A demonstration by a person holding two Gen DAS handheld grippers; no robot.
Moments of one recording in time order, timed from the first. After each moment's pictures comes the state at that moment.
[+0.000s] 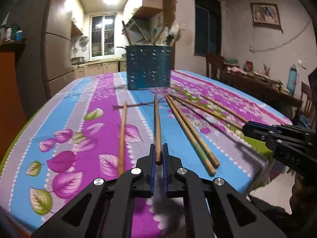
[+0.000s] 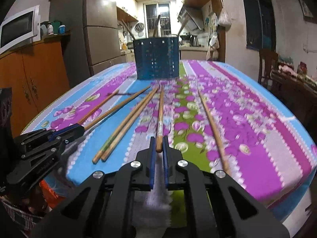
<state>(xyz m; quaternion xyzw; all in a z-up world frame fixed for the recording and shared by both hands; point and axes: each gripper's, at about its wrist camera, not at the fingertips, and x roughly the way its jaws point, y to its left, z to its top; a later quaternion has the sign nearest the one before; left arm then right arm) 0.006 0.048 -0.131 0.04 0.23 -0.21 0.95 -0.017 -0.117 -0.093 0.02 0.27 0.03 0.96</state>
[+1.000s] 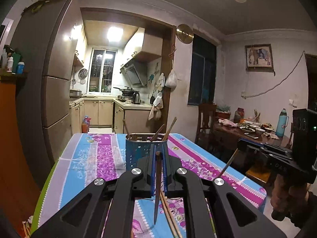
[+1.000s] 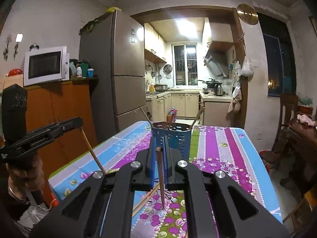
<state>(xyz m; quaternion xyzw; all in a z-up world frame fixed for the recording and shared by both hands) 0.010 0.063 0.064 -0.03 0.10 -0.25 0.96 0.001 -0.169 0.079 0.01 0.12 0.14 0.98</state>
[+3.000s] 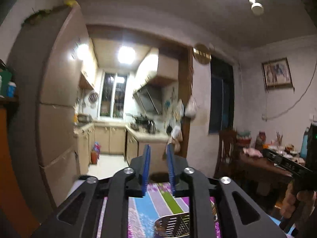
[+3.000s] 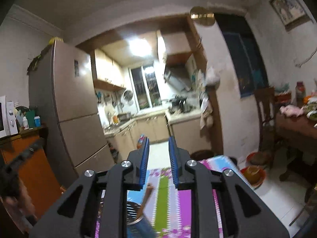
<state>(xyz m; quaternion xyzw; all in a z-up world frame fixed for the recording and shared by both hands) 0.235 0.053 0.142 -0.04 -0.01 -0.19 0.98 0.194 -0.256 0.137 0.10 0.04 0.00 0.99</state>
